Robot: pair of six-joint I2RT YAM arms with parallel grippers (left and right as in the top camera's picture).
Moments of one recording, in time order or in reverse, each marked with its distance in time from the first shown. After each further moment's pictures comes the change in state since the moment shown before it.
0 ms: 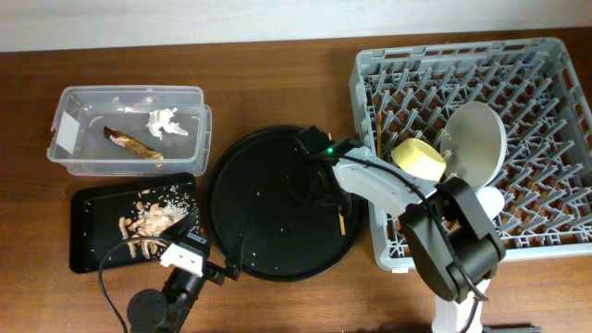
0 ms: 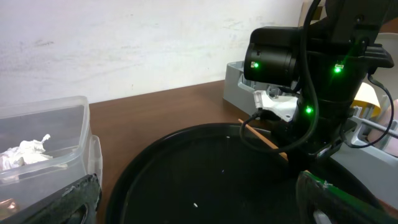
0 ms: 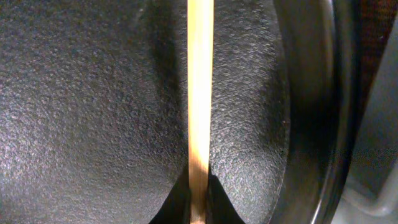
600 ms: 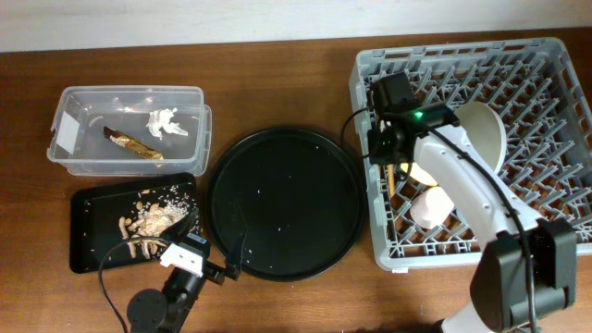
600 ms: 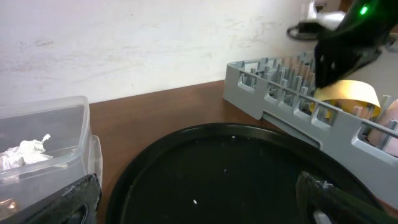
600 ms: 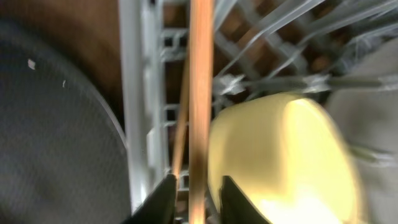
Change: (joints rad) left arm 0.000 0.000 0.000 0.000 0.000 0.000; right arm -0.301 -0.262 0.062 -0.064 -0.001 -0.309
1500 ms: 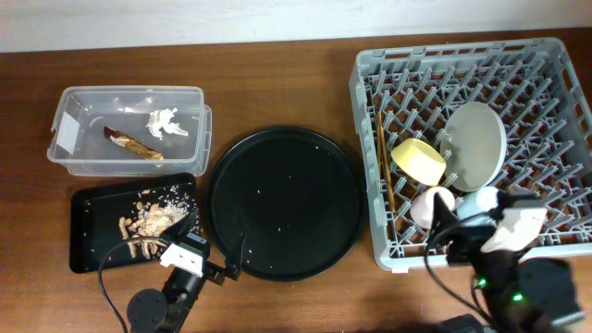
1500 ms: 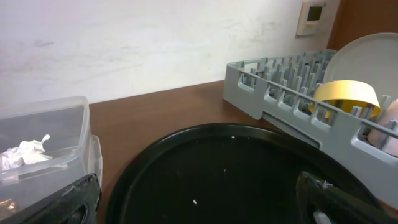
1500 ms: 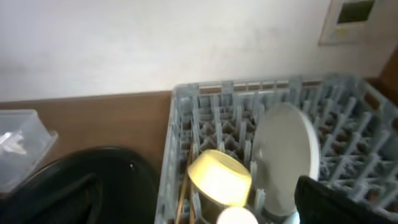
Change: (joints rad) left arm 0.000 -0.001 0.000 0.000 0.000 0.000; right arm -0.028 -1.391 -0.624 0.244 0.034 -0.045
